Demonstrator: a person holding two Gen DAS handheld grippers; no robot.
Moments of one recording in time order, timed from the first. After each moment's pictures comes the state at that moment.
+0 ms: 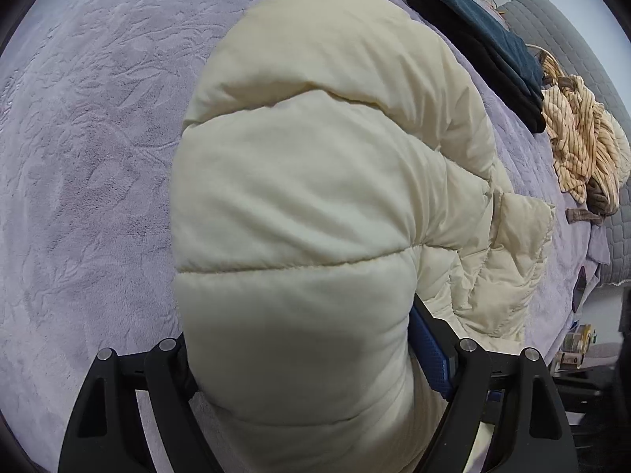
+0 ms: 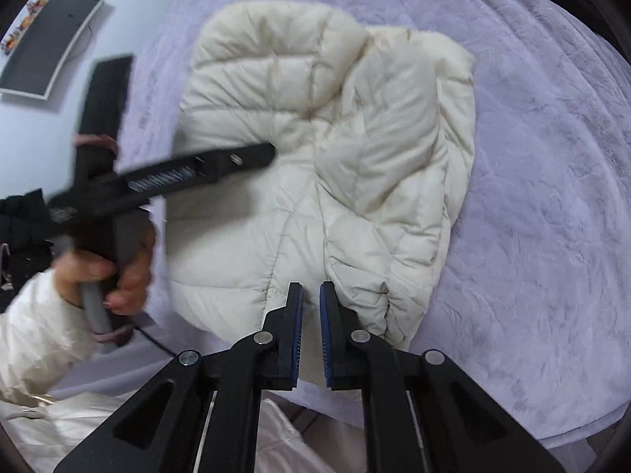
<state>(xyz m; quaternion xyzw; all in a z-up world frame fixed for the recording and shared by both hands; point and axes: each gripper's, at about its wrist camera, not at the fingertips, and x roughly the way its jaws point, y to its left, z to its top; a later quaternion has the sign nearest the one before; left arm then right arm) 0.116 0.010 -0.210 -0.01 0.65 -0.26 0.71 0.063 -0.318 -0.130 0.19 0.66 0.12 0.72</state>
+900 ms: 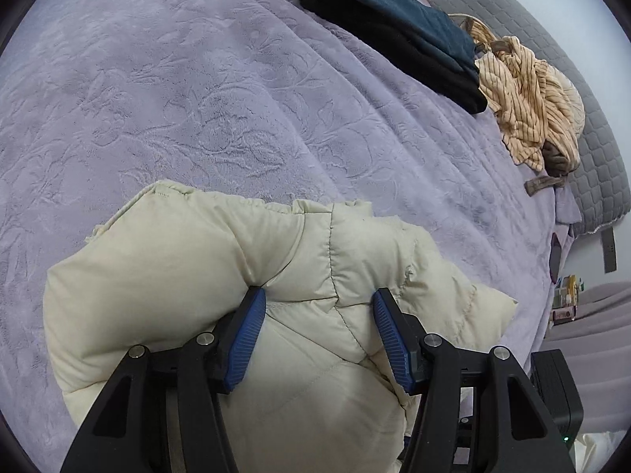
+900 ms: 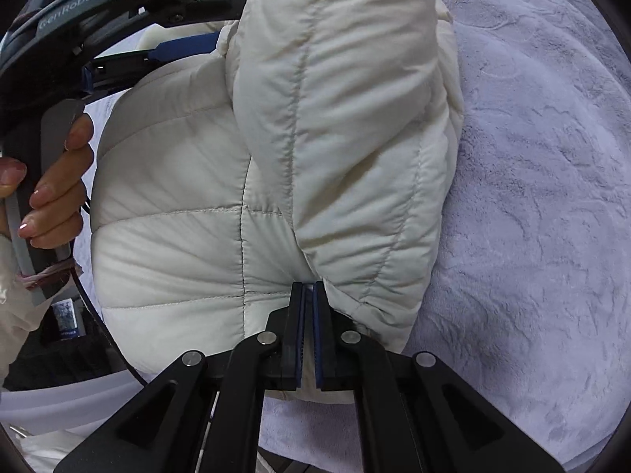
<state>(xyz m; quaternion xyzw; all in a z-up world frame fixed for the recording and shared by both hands) 0.164 -0.098 -0.214 0.03 0.61 -0.39 0.69 0.064 -0.314 -0.218 0.27 0.64 0.08 0.72</state>
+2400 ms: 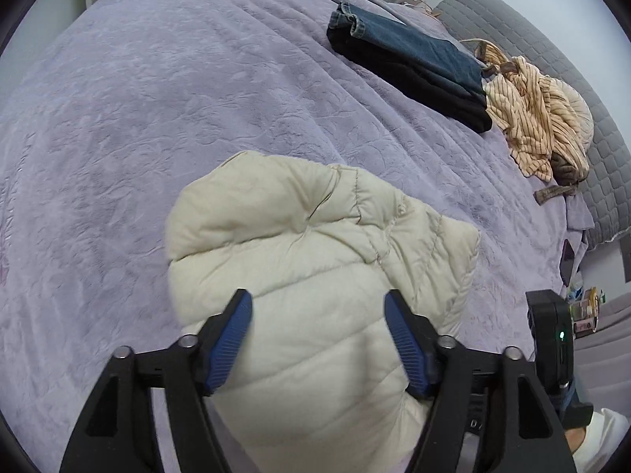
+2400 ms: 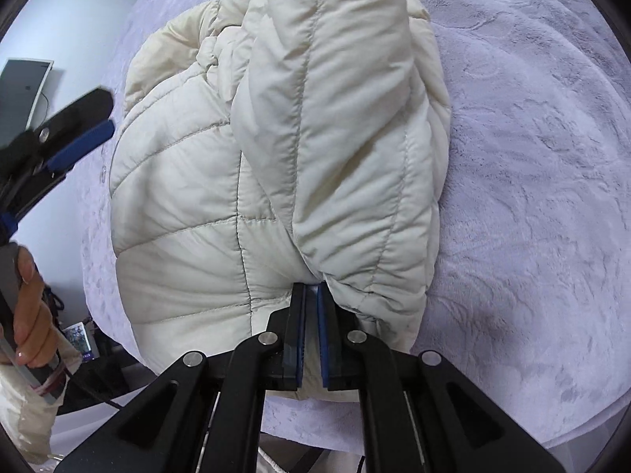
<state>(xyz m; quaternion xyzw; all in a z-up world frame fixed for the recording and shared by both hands) 0.114 -0.010 -0.135 0.04 0.57 -0.32 0.75 0.075 -0.352 -0.180 0.30 0.64 0.05 0.70</state>
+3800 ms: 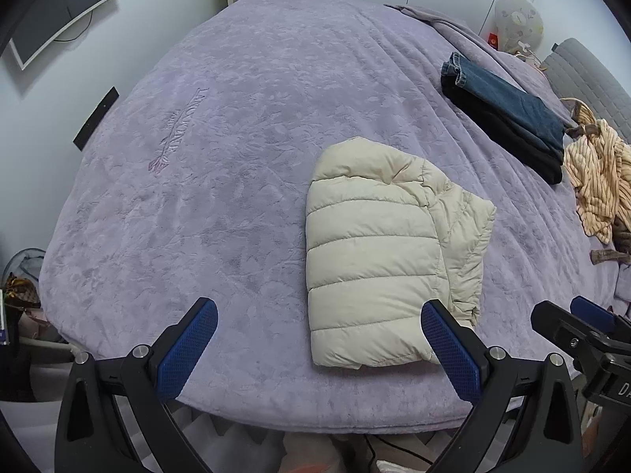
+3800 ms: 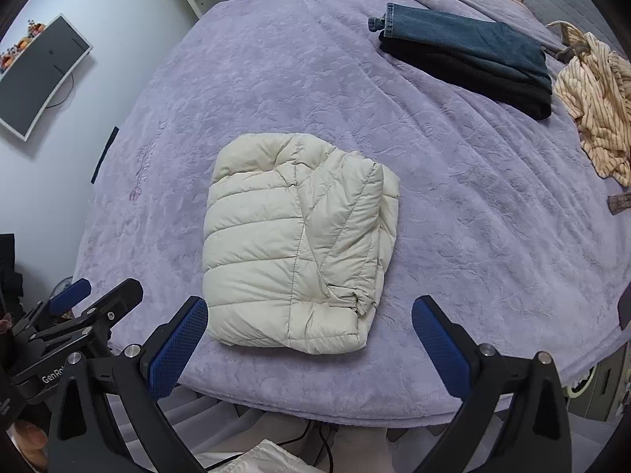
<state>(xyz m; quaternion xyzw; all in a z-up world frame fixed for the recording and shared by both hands) -0.008 0.071 -0.028 0.02 0.56 -0.10 0.82 0.044 -0.346 0.016 0.17 0.56 -0.01 0.81</state>
